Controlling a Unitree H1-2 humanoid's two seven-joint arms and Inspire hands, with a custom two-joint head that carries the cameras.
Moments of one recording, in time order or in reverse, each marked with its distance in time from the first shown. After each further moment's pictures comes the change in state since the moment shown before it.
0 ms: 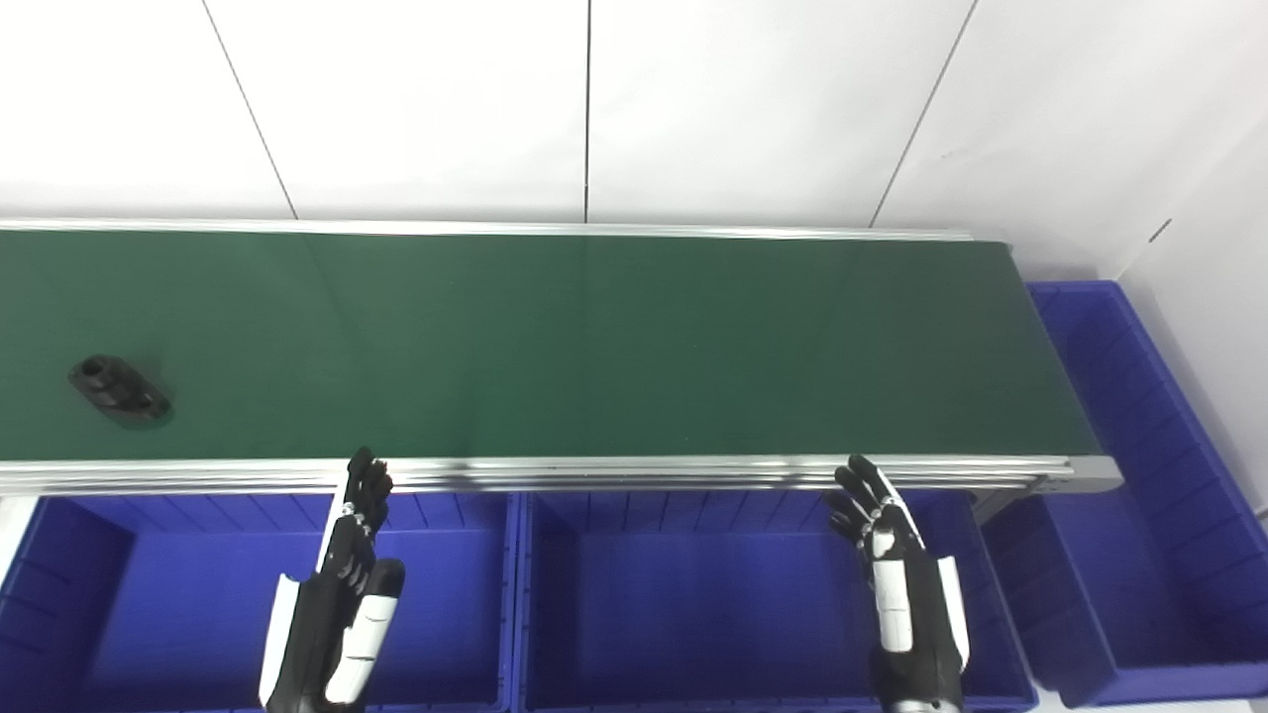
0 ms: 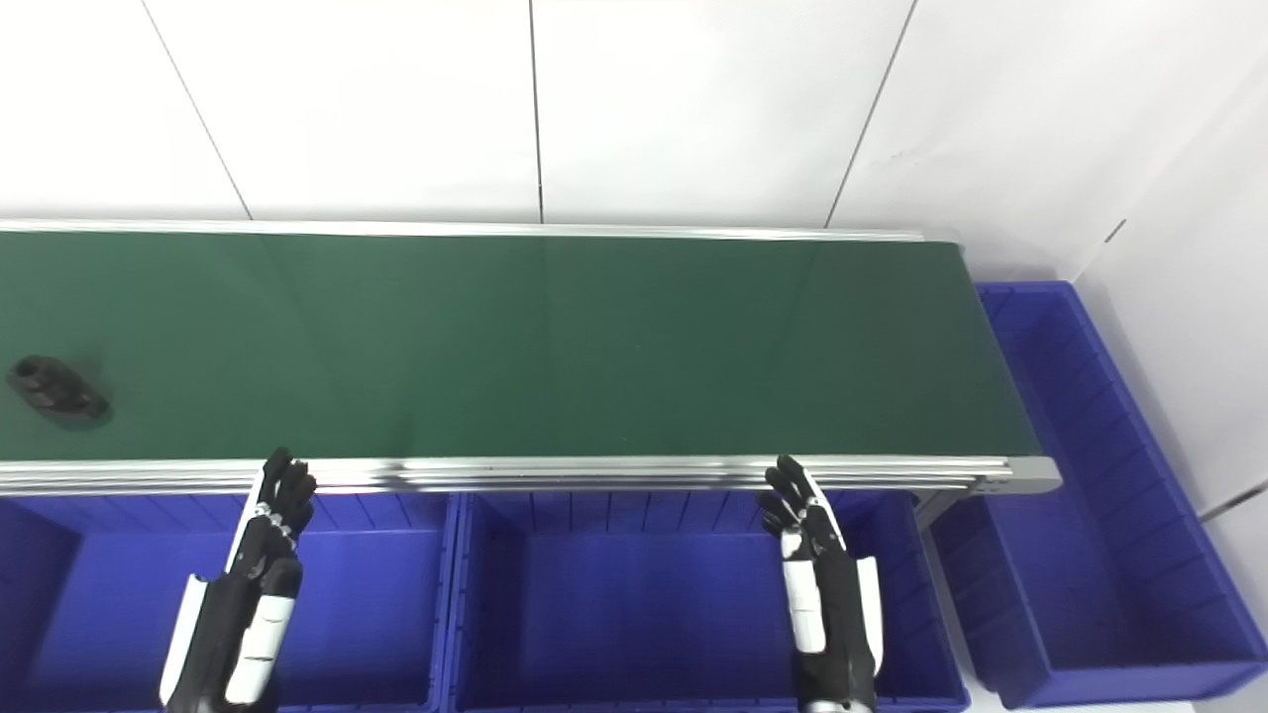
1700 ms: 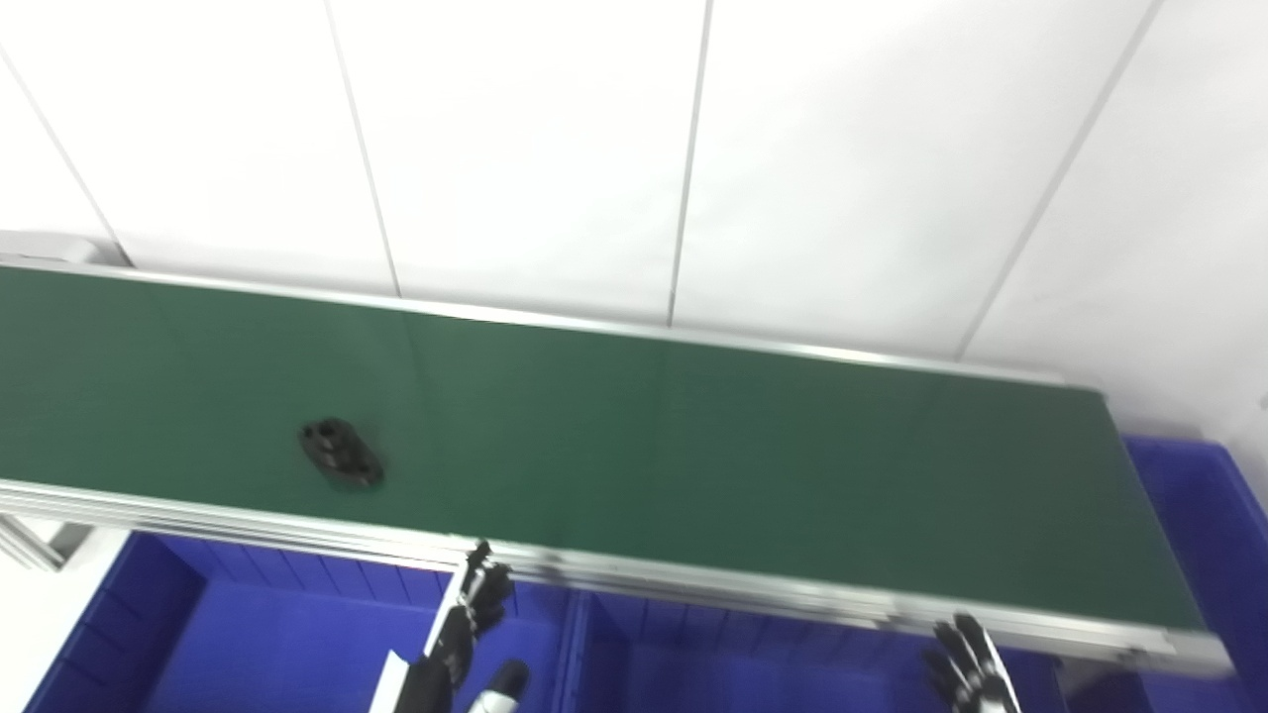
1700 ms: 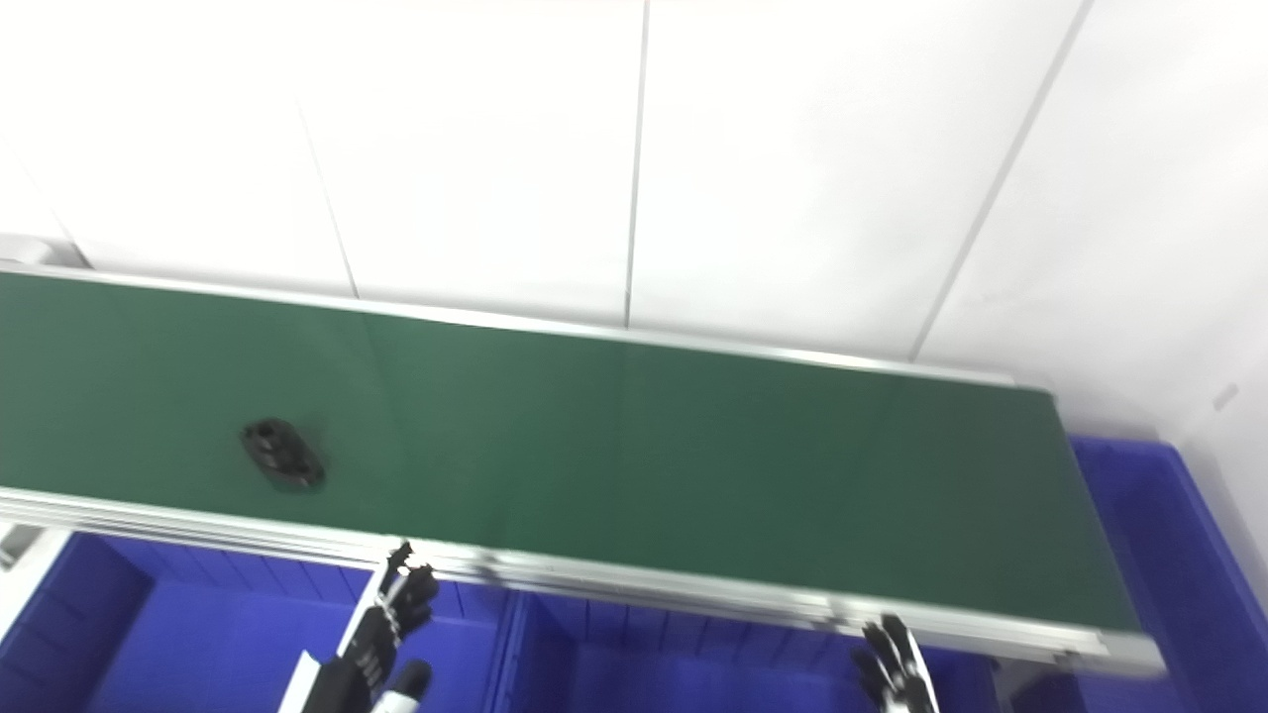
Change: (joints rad) left arm -0.017 -0.079 -0.022 0.107 0.143 -0.052 0.023; right arm -0.041 -0.061 -0.055 0.144 0.086 -0.109 0.042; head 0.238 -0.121
